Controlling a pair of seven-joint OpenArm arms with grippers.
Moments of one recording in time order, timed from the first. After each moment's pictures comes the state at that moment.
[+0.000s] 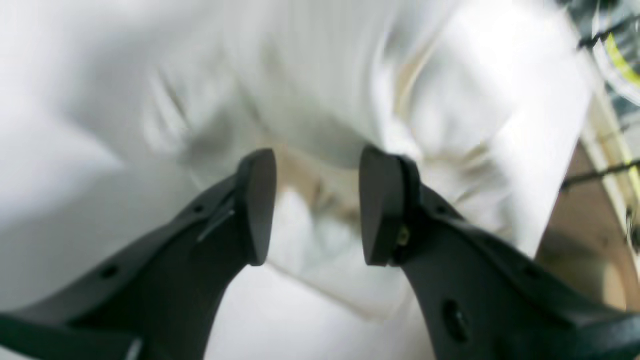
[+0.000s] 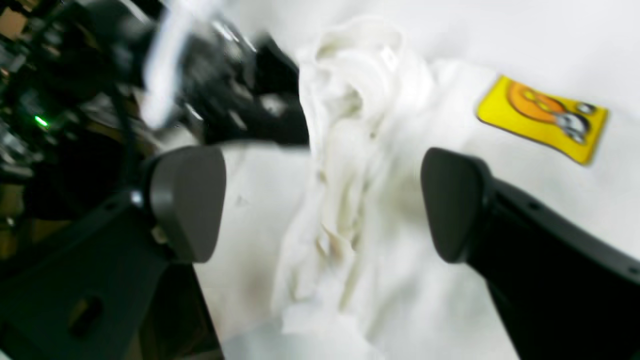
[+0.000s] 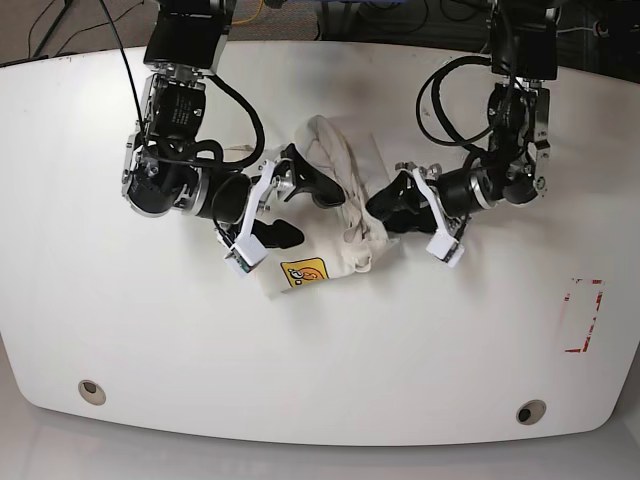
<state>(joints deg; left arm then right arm) -3.7 -11.9 -0.9 83.7 -48.3 -41.4 52.2 3.6 0.6 10.1 102.5 57.5 40.3 -83.4</state>
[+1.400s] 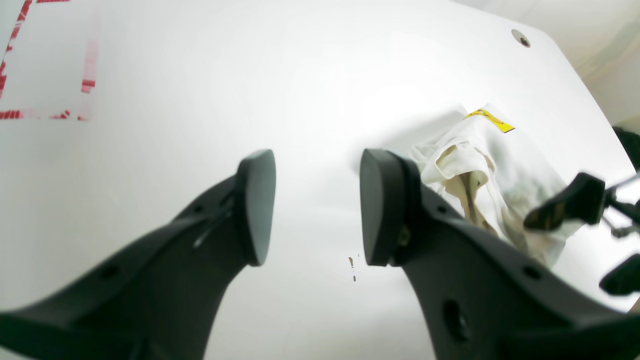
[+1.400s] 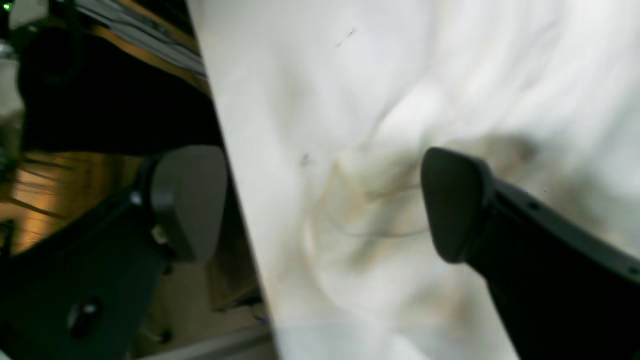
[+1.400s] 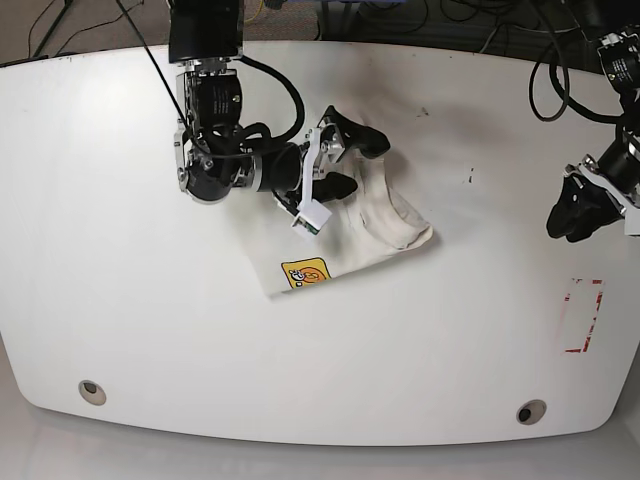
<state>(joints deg) 9.4 -25.0 -36.1 92.1 -61.4 -41.4 52.6 2.1 -1.4 -2.5 92.5 55.6 40.4 -82.5</state>
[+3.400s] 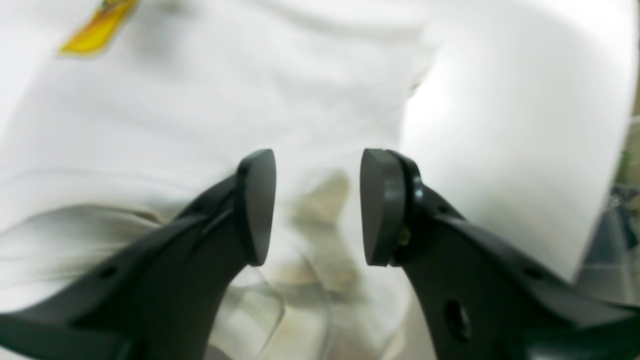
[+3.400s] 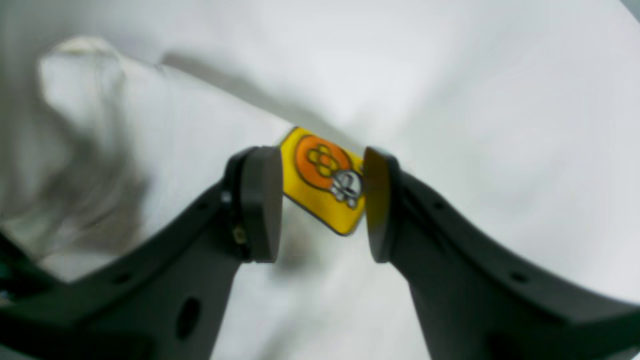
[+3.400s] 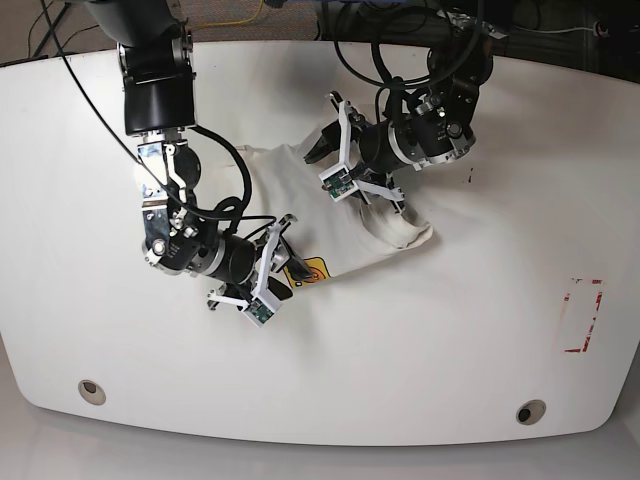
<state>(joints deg) 6.5 -3.4 16.4 104.5 -6.8 -41.8 48.8 16.8 9.7 -5.7 80.4 19.9 40.6 -46.1</state>
